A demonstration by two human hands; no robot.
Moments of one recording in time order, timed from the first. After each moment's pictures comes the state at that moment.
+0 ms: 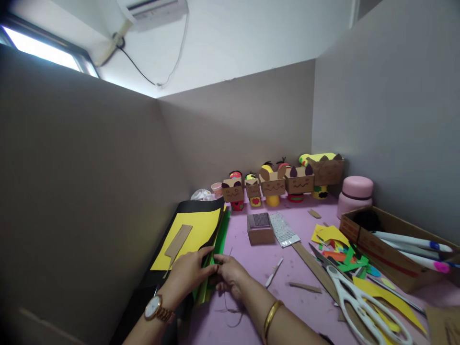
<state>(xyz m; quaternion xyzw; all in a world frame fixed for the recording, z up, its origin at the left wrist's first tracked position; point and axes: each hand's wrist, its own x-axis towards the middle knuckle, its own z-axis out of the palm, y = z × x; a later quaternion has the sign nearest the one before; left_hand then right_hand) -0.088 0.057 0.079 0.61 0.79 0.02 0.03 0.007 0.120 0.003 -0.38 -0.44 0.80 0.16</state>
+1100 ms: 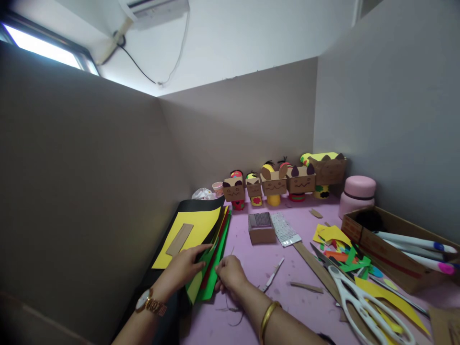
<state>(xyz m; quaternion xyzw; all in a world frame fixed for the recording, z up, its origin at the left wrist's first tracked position) -0.117 0.057 0.073 0.64 0.75 0.11 0.11 -0.003 0.115 -0.011 -0.45 -0.56 0.68 0.12</state>
